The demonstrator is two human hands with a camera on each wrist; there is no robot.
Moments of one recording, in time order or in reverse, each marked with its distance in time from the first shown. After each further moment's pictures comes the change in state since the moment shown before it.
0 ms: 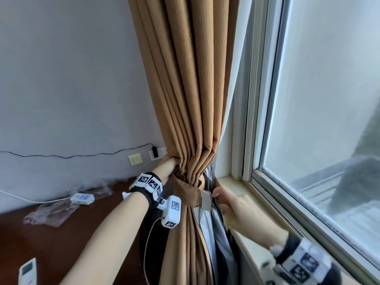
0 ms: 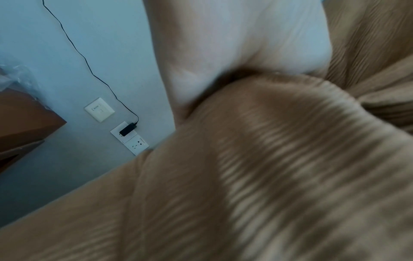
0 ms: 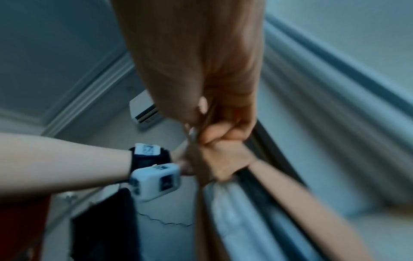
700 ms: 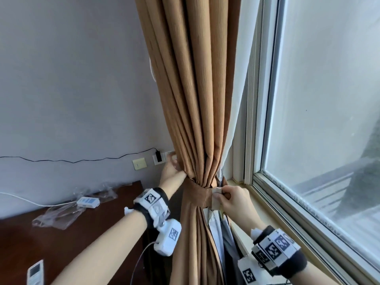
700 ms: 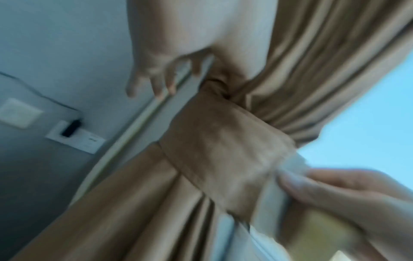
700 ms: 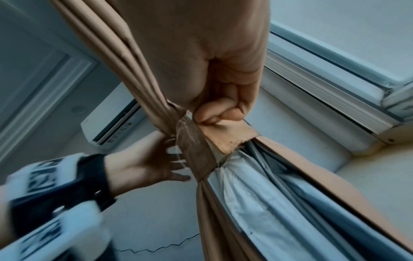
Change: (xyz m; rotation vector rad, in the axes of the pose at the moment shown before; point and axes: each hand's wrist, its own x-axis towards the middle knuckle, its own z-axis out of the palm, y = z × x) left_hand -0.030 -0.008 0.019 0.293 0.234 0.252; right_hand 0.034 0.020 0.023 0.212 0.375 0.264
